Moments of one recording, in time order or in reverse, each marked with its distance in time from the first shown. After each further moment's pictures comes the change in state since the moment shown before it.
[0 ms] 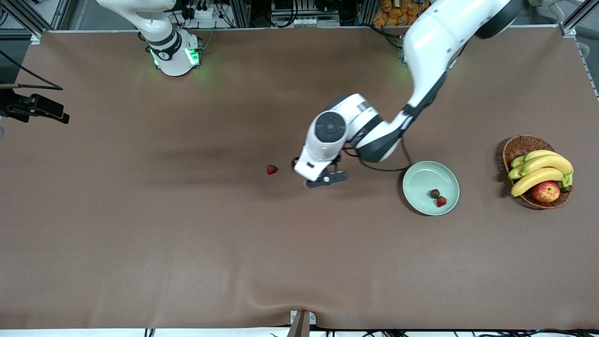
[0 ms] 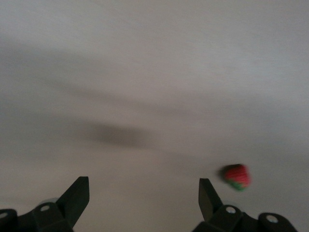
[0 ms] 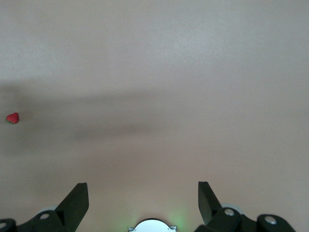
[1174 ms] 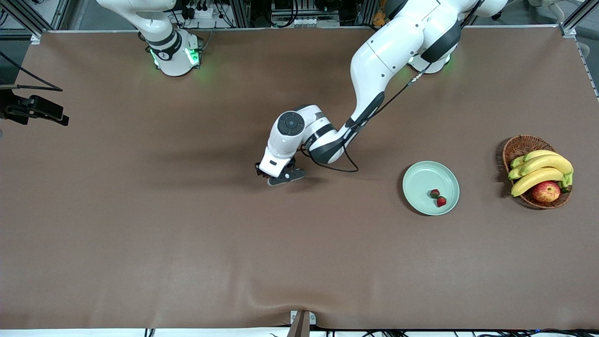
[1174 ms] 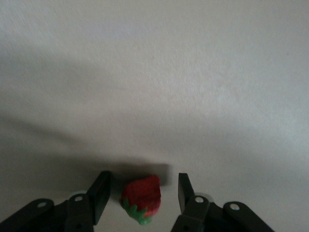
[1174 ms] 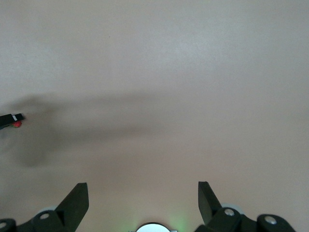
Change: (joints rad) left arm -0.299 0.234 0.179 0.167 -0.026 0.331 -0.177; right arm 0.003 0.019 0.002 0.025 0.002 0.007 0.002
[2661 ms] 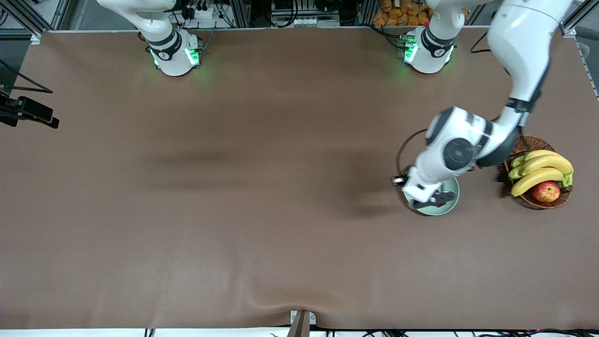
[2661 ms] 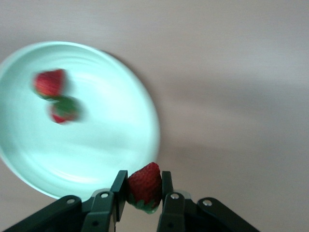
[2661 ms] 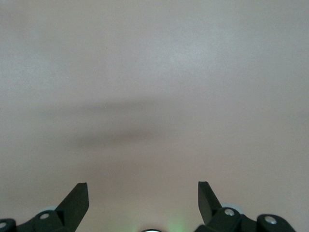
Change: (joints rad) left arm 0.896 -0.536 -0.175 -0.654 0.038 -0.303 0.709; right arm -0.004 0.011 -0.008 0.045 -0.003 0.005 0.000
